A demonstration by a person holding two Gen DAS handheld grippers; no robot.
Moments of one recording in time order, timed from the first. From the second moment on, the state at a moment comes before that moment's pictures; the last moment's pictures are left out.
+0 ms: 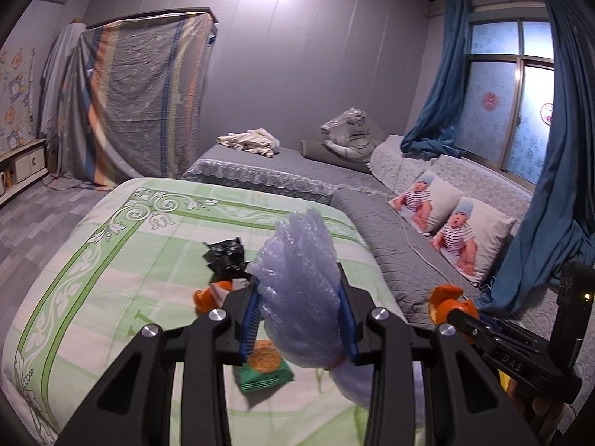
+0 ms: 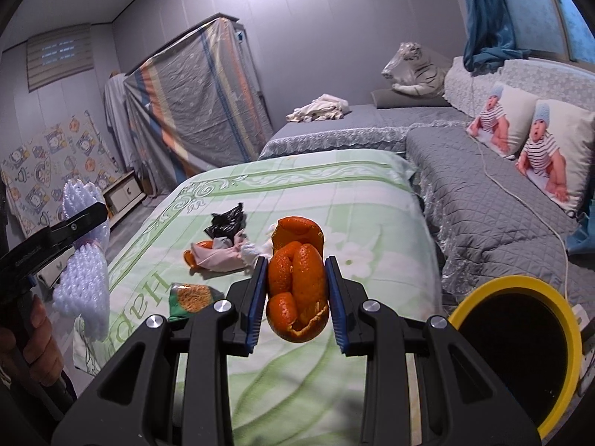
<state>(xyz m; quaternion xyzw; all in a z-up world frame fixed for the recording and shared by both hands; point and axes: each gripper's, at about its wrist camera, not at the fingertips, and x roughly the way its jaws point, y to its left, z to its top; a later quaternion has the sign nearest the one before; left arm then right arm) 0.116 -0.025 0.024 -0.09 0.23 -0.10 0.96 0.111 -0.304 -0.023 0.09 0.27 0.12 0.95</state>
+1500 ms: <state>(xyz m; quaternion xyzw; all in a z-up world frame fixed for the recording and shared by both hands) 0.129 -0.267 0.016 0.03 0.24 -0.34 0.91 0.073 -0.496 -0.052 0.18 0.24 -0.08 0.95</state>
